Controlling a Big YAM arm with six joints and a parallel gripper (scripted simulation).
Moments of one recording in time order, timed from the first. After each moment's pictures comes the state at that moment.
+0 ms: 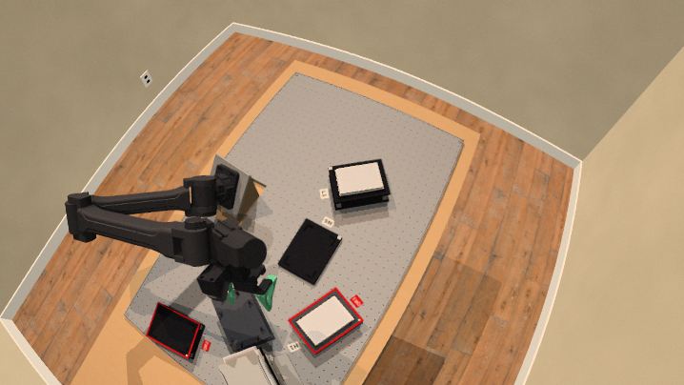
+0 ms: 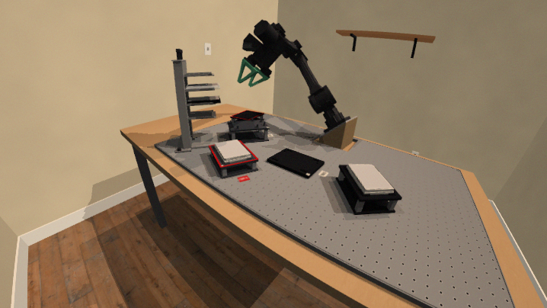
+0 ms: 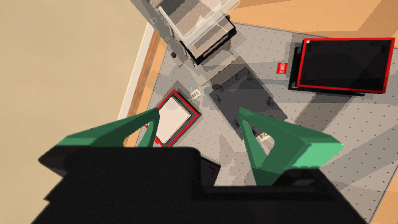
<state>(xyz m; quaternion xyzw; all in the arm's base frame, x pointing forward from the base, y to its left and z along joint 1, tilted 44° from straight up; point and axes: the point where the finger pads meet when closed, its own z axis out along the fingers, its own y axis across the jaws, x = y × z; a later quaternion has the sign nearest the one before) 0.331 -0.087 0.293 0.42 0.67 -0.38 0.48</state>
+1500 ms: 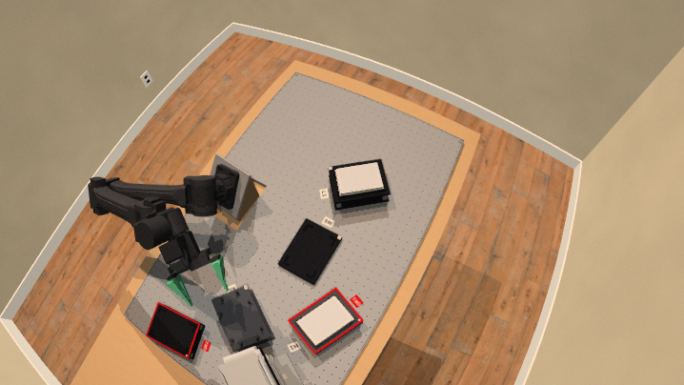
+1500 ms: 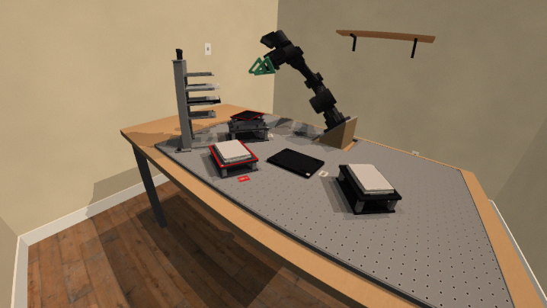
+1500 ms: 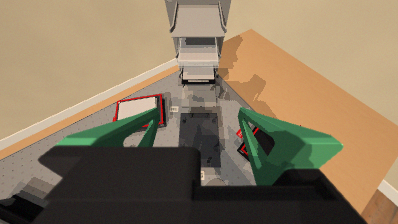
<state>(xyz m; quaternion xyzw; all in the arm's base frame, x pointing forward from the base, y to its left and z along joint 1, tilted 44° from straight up) 0.252 -0.088 0.349 0.07 0.72 -0.46 0.51</state>
